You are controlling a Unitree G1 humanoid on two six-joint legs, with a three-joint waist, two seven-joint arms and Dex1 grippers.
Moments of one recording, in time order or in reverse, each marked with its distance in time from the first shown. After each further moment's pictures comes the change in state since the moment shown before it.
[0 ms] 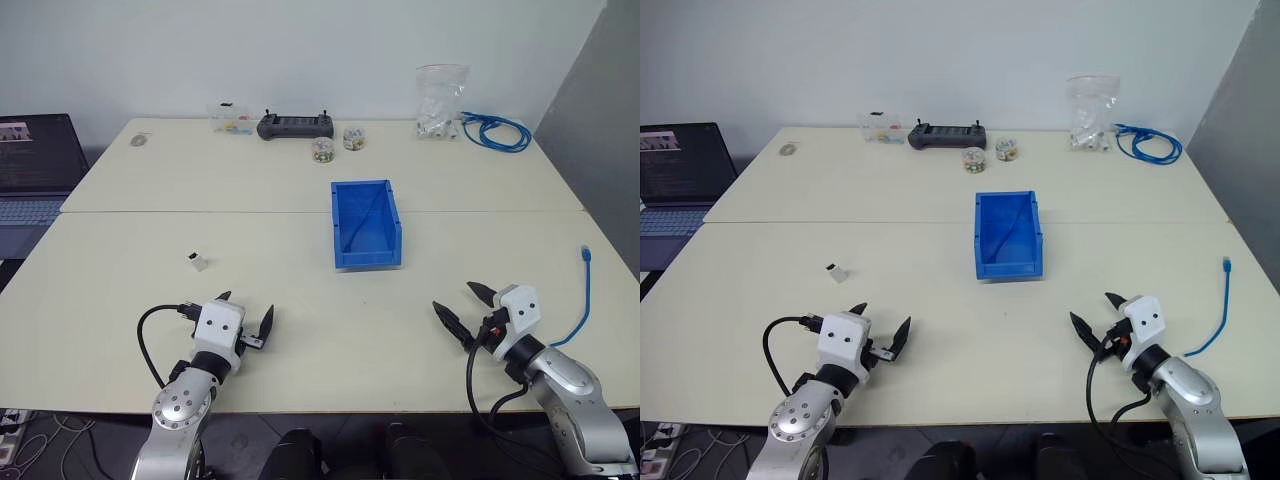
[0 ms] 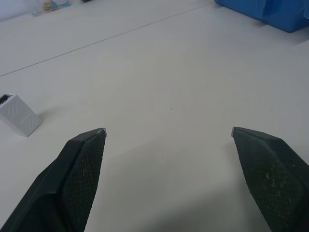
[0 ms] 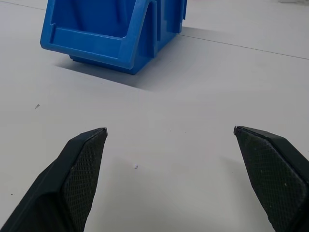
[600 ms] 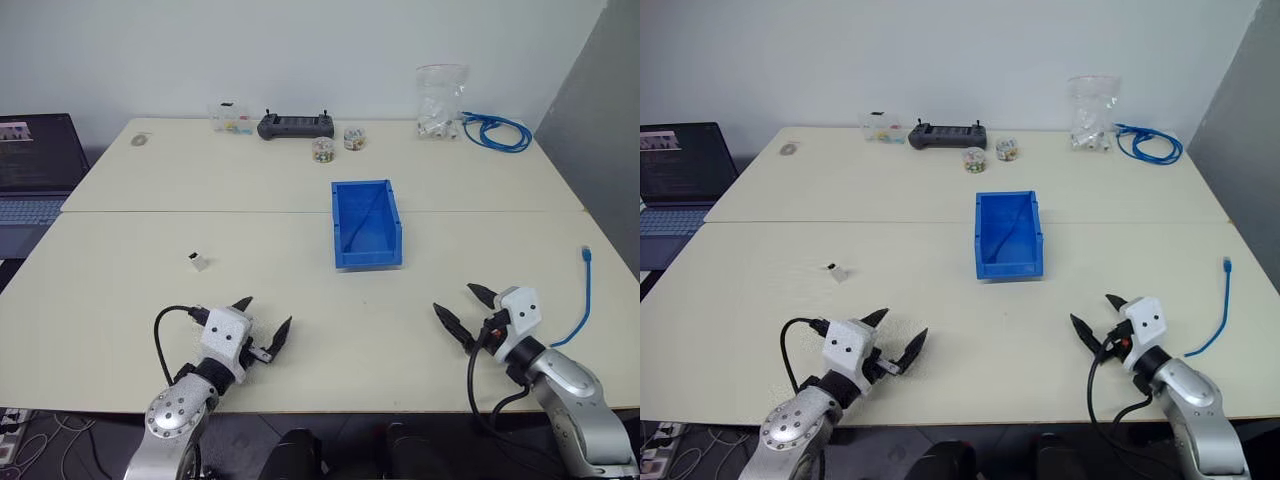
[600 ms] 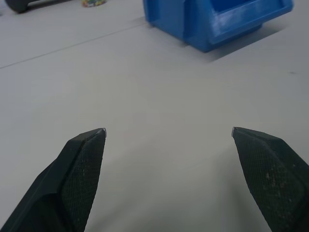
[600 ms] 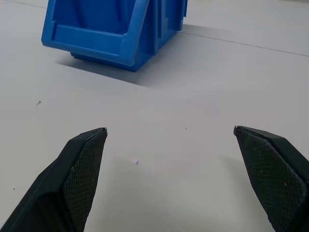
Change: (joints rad) left arm 0.014 0.089 -0.023 -0.060 -0.150 -0.008 -0.222; right arm 0.012 -0.001 -0.030 -0.014 0.009 0.000 0.006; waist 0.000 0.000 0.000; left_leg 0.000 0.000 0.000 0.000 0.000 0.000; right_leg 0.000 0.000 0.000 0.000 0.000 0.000
